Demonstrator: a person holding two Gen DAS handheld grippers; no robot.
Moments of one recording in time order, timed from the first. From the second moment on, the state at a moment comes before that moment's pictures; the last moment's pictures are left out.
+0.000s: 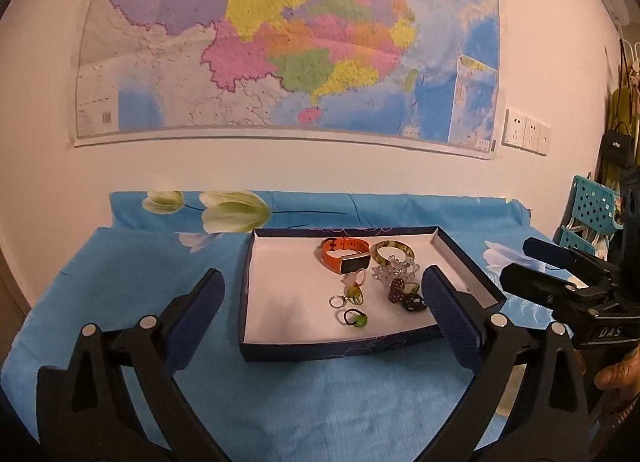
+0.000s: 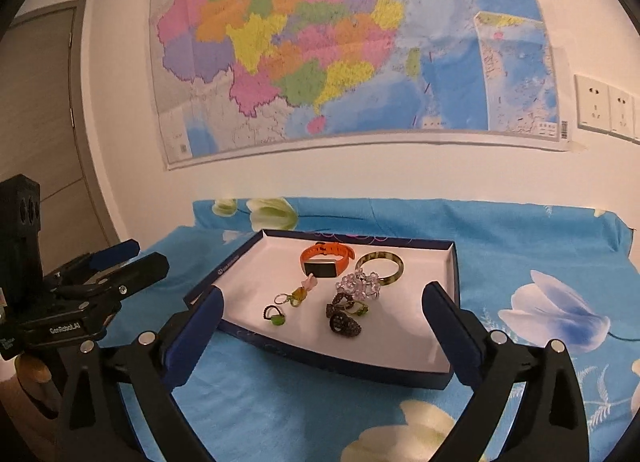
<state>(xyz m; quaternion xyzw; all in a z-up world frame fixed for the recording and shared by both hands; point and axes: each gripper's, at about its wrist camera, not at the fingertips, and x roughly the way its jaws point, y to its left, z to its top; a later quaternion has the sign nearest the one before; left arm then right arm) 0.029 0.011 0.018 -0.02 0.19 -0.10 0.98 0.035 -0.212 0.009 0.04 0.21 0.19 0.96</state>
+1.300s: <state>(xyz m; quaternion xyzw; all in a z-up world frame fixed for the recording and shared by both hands) -0.036 0.020 0.022 -0.02 0.13 -0.05 0.99 -0.044 -0.208 0.013 0.01 0.12 0.10 0.99</state>
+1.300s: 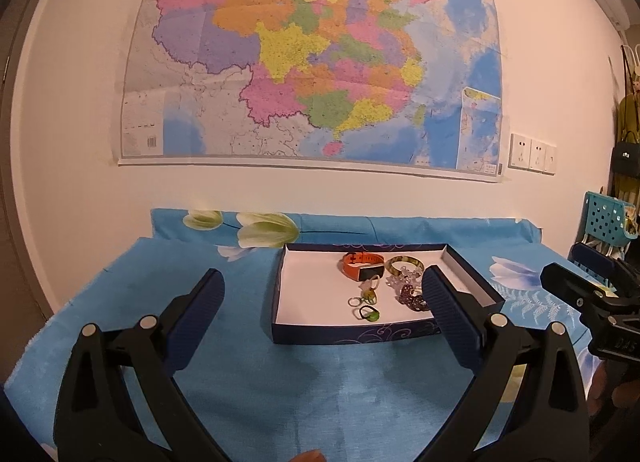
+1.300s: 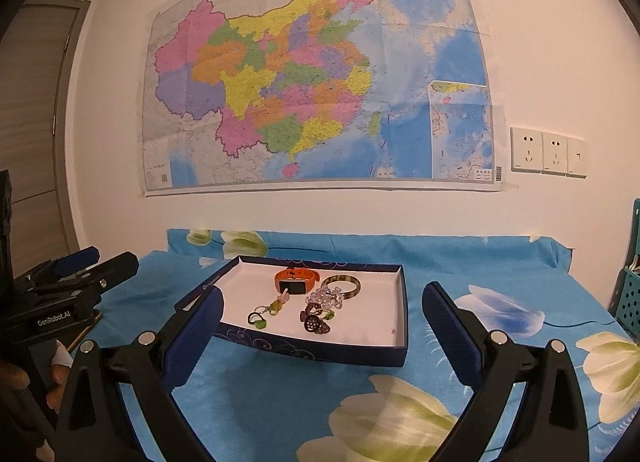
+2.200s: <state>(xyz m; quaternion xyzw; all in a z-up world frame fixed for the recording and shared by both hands) -0.041 0.014 0.023 -0.01 0.13 -0.05 0.99 -0.044 -0.206 0.011 0.02 0.13 0.10 0.99</state>
